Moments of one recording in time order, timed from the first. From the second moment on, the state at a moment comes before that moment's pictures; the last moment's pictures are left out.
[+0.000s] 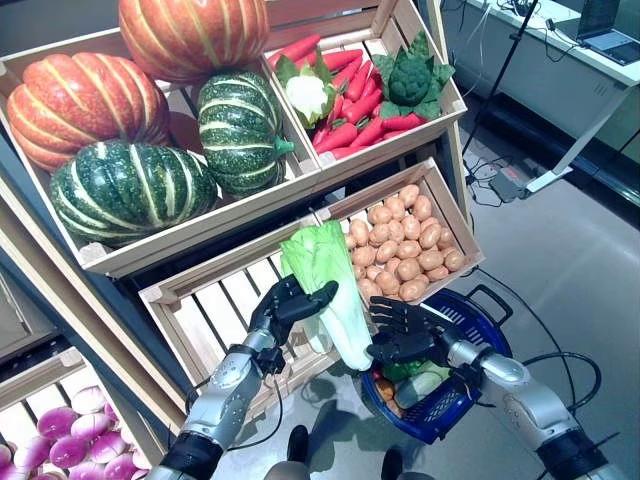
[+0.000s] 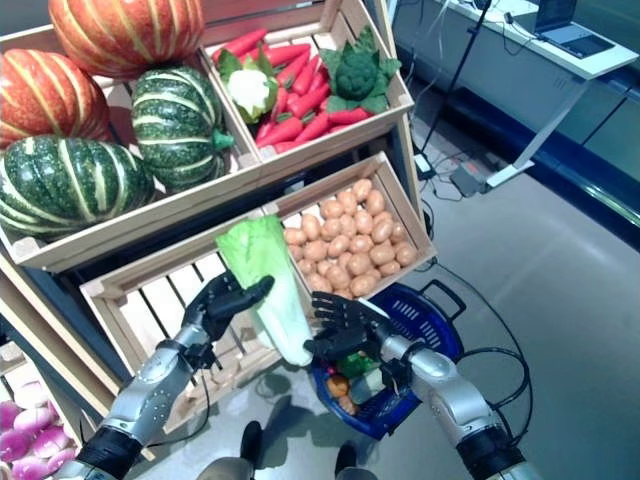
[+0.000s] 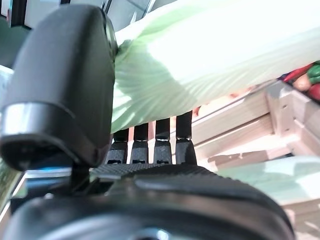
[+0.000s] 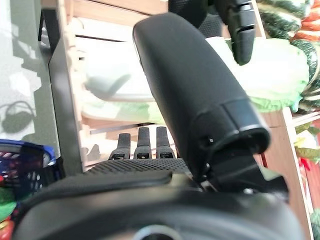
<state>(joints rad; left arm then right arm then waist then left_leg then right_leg) -0.13 0.41 -0.29 0.25 -0.67 -0.04 -0.08 -0.17 -0.55 0.34 0.11 0.59 0.28 0.31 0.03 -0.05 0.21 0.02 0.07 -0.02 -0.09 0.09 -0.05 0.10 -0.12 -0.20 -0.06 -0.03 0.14</state>
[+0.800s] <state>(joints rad) -0.13 0.45 -0.39 0.25 -0.67 -0.02 -0.12 -0.32 -0.59 0.46 0.10 0.75 0.63 0.39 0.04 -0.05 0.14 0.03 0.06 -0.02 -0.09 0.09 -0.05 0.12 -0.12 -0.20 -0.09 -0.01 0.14</state>
